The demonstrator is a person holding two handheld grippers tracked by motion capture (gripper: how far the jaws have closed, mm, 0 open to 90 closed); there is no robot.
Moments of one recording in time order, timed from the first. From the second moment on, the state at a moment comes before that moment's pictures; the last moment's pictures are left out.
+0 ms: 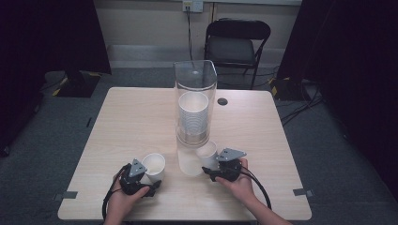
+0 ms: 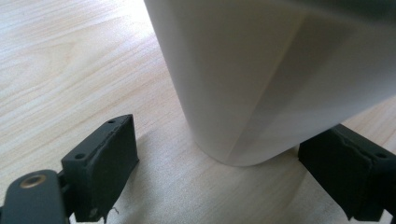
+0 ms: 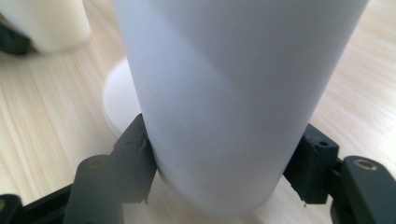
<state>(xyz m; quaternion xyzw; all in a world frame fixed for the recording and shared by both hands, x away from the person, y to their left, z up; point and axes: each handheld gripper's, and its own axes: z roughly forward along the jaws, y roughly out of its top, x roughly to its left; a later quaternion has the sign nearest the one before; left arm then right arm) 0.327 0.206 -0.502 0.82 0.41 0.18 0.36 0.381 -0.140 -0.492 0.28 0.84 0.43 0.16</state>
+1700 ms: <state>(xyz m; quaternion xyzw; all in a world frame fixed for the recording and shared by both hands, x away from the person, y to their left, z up) 0.327 0.206 -0.502 0.82 0.41 0.18 0.36 0.387 -0.169 -0.495 0.30 0.86 0.38 0.15</state>
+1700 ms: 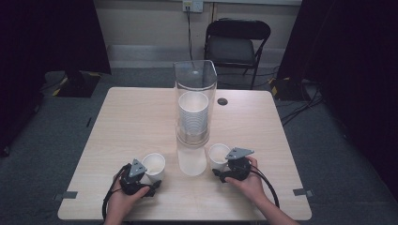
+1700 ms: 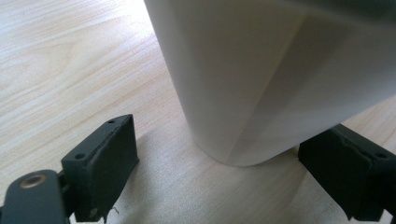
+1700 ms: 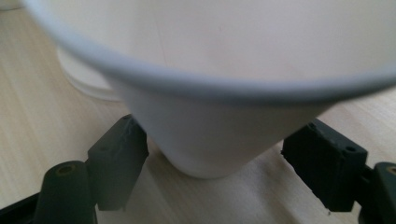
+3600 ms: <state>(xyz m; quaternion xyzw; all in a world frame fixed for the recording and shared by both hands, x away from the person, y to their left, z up) 0.328 0.206 -0.502 0.82 0.41 0.18 0.36 0.352 -0.290 -0.482 0.35 0.83 0.40 0.14</state>
